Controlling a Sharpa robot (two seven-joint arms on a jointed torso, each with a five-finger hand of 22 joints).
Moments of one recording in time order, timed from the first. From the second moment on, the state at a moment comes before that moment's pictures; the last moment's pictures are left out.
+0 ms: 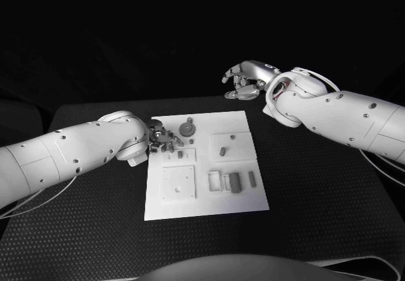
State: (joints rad) left arm 1.32 -0.57 -0.17 1.21 -0.92 0.00 -0.49; left_hand 0.68 -0.18 0.54 -0.12 0.15 1.25 -0.02 0.46 0.66 1.38 -0.10 0.80 0.59 1.29 -0.20 1.45 0.72 0.05 1.37 -0.26 0.82 1.31; right arm 1.29 -0.69 0.07 1.24 -1.45 -0.30 -0.02; right_hand 1.05 -0.13 0.55 -0.21 0.30 0.74 0.17 0.20 0.49 0.91 0.09 1.19 0.78 1.05 -0.02 1.46 0.85 0.24 1.02 0.01 1.06 1.31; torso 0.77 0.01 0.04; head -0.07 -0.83
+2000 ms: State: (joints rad) left arm 1.35 -0.39 -0.16 0.85 -1.21 0.09 -0.43; left_hand 0.60 -0.22 0.52 -0.12 0.06 1.05 0.05 0.37 0.70 1.19 -0.06 0.76 0.49 1.26 -0.15 1.39 0.70 0.02 1.33 -0.25 0.75 1.31; right arm 1.28 -0.67 0.07 1.24 -1.45 -0.30 -0.02; right_hand 1.05 -0.13 0.55 -0.21 0.30 0.73 0.17 0.20 0.49 0.91 0.09 1.19 0.78 1.05 -0.02 1.46 0.85 0.24 1.02 0.01 1.06 1.31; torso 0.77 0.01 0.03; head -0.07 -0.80
